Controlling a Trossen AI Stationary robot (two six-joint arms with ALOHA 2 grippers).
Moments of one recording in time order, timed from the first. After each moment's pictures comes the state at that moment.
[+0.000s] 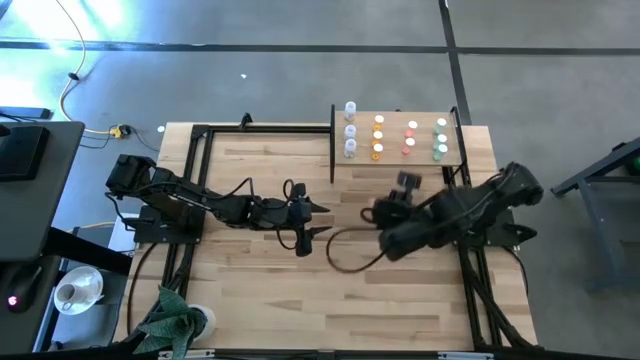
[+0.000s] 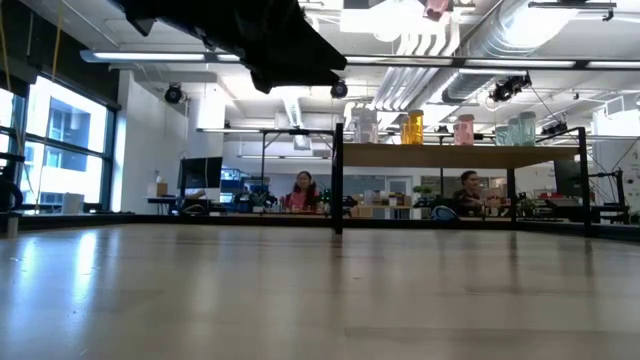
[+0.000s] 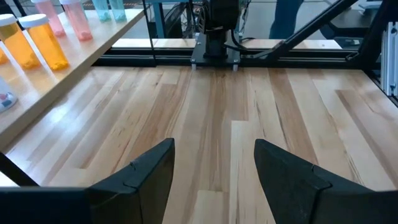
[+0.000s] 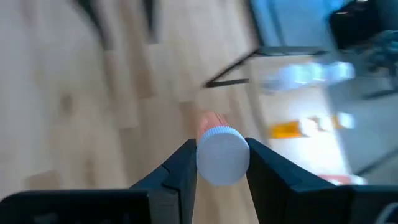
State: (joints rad) left arm -0.06 1.54 0.83 0.35 -0.30 -0.05; right arm 0.45 1.63 1.86 -1.56 0.68 0.49
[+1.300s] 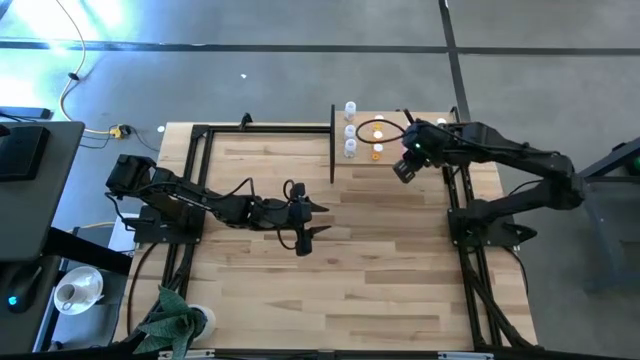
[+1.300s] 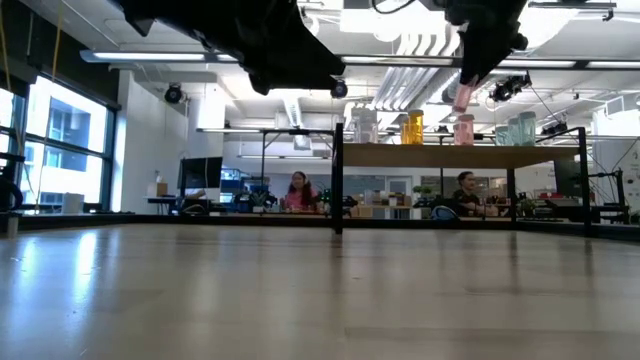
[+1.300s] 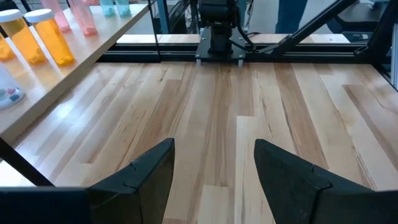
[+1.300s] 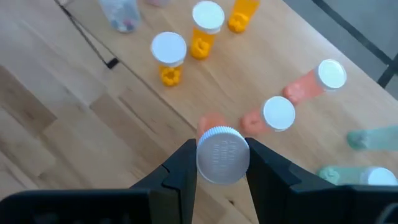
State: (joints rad) left arm -0.06 1.54 0.83 0.33 -0.32 -0.05; right arm -0.29 1.20 1.32 -1.21 0.36 0.40
